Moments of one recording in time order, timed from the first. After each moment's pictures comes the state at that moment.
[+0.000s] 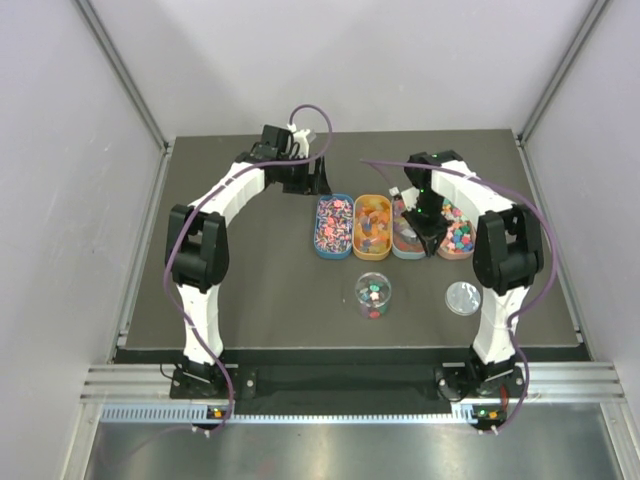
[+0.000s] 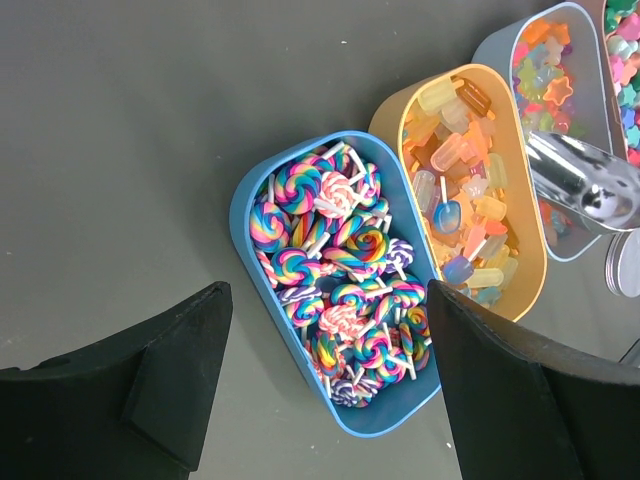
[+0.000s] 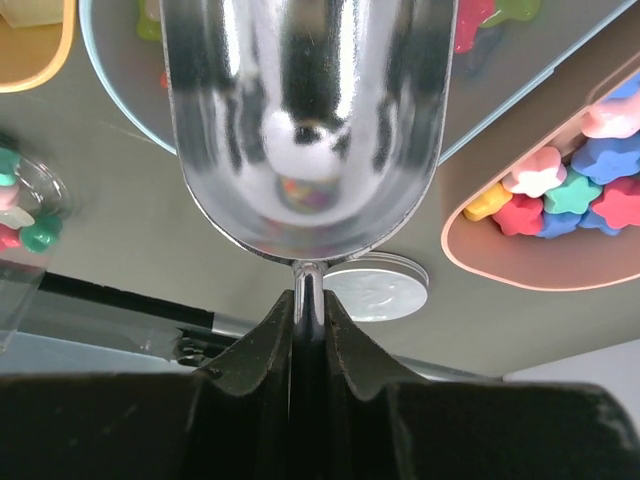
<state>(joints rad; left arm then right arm) -0.31 2.07 1.74 -0.49 0.49 -0.19 0.31 1.98 1.64 -1.33 -0.01 -0.18</state>
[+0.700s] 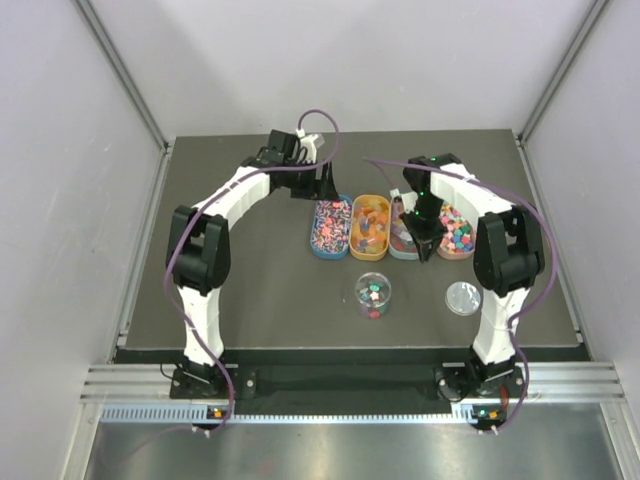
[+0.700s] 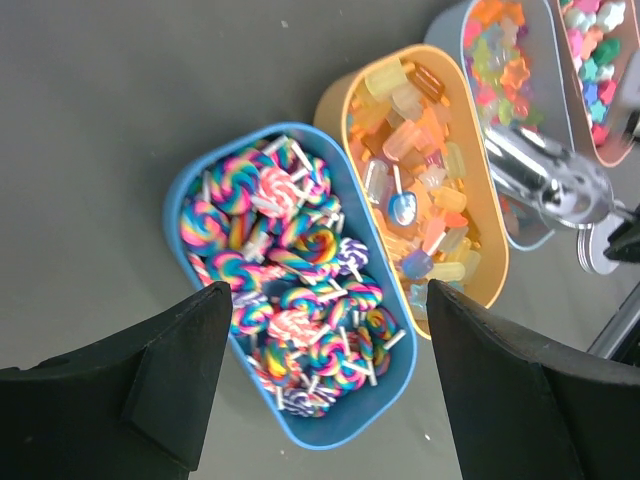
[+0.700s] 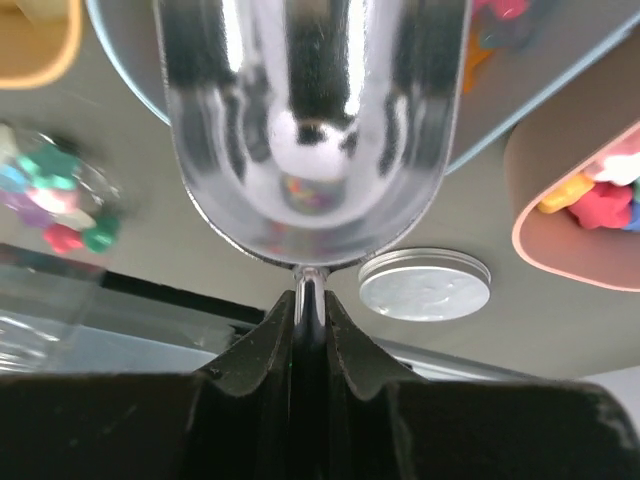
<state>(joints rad) -0.35 2.06 1.70 -0.46 0.54 -0.21 0.32 1.96 1.58 -1.33 -0.08 -0.08</state>
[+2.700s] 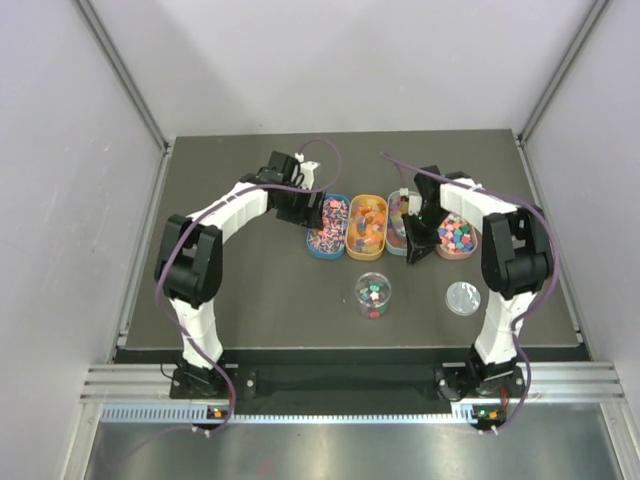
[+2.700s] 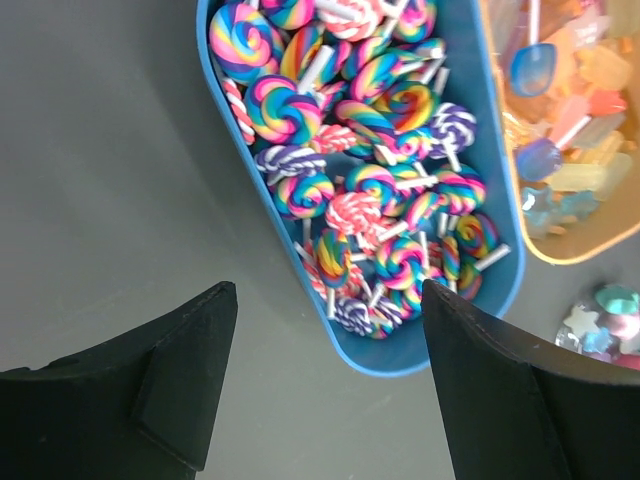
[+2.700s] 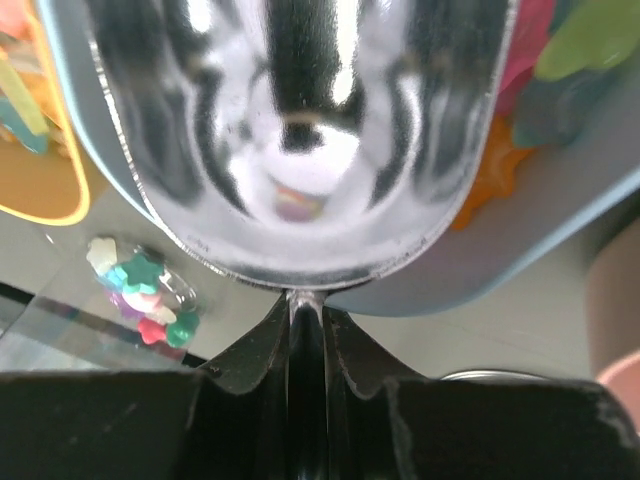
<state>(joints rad) -0.38 1.91 1.45 -0.52 0.33 -0.05 0.25 1.93 1.38 -0.99 -0.29 0.08</state>
